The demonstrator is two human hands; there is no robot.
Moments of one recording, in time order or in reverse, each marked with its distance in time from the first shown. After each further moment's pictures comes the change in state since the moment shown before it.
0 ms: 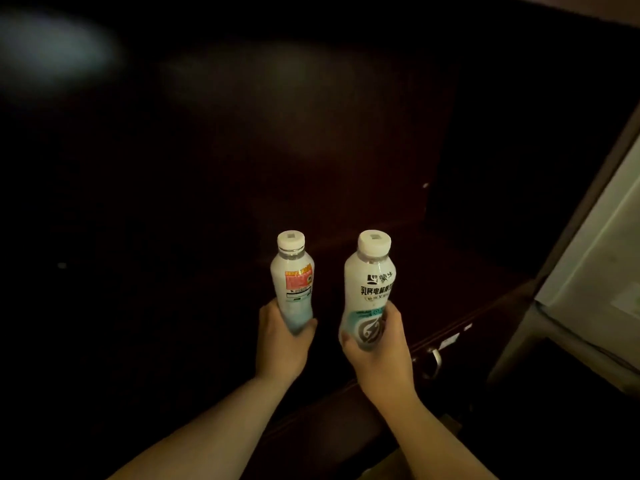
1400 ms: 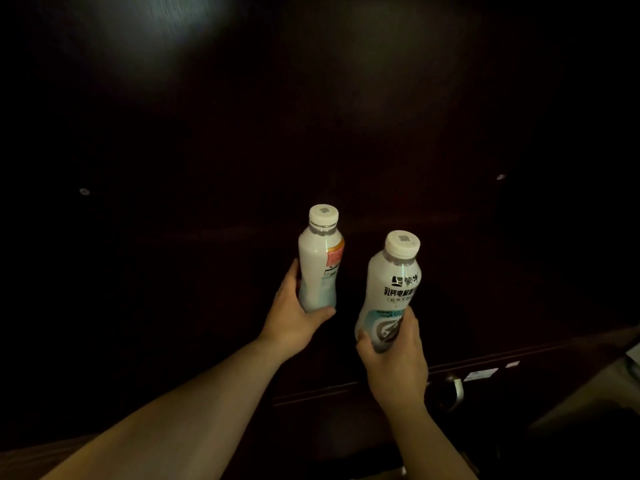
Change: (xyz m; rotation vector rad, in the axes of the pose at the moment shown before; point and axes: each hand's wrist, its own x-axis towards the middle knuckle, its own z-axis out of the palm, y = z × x) left_hand 0.031 -0.037 0.065 -0.066 -0.057 -0.110; right_hand 0.063 0.086 -0.005 -0.161 -0.076 -0.084
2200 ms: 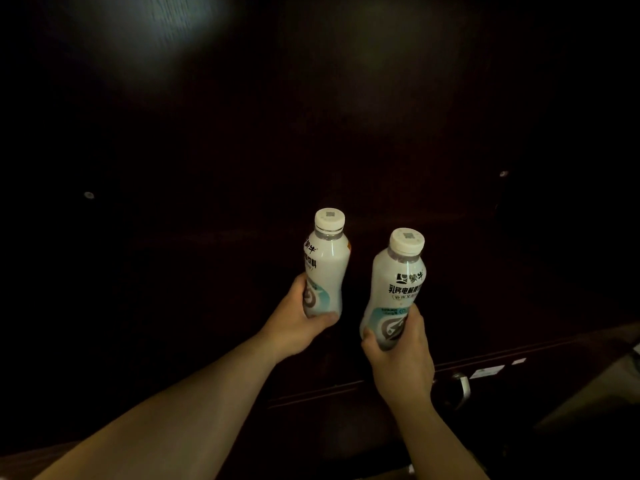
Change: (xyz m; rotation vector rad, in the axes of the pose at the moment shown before) left_hand 0.002 -0.004 -0.013 0.000 -0.193 0.002; right_hand 0.004 0.010 0.007 -0.013 0.027 -0.028
